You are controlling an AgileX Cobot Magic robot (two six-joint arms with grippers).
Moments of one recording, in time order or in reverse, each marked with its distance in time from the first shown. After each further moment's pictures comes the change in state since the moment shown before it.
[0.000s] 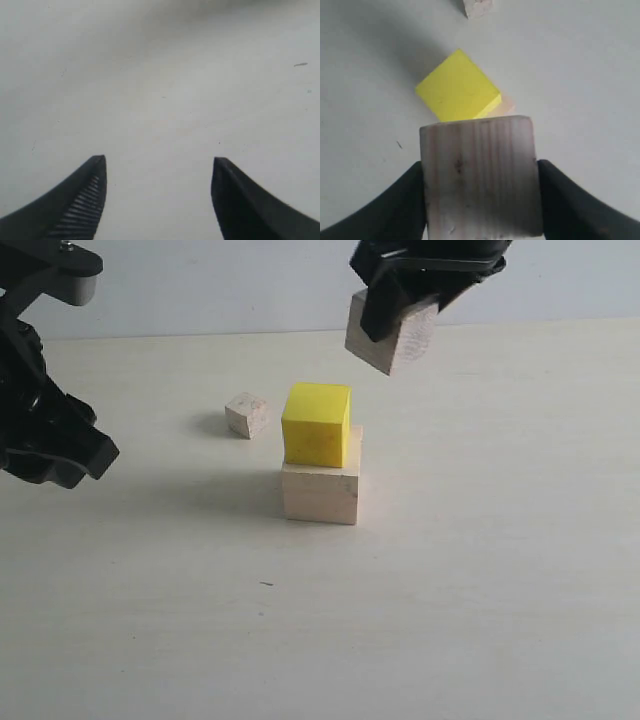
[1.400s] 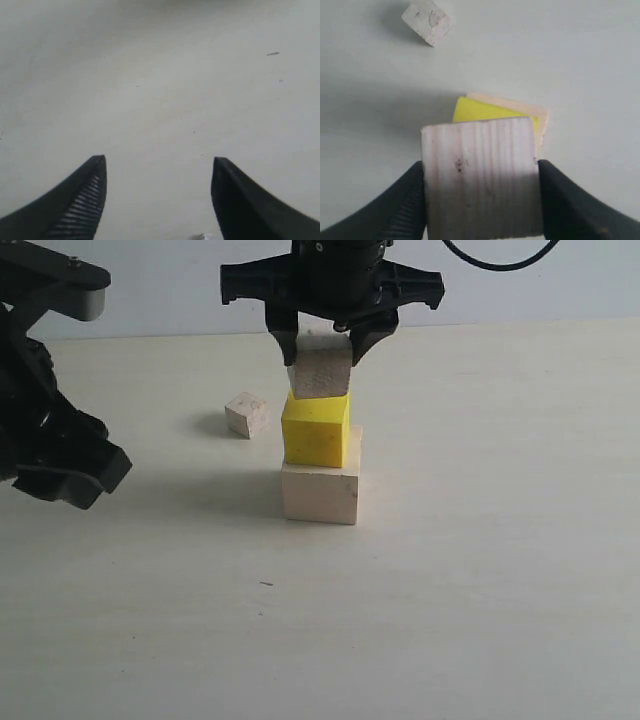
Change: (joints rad) left arm 0.000 0.000 0.014 -0.082 0.000 0.000; right arm 0.224 0.245 -0.203 -0.280 0.013 0.848
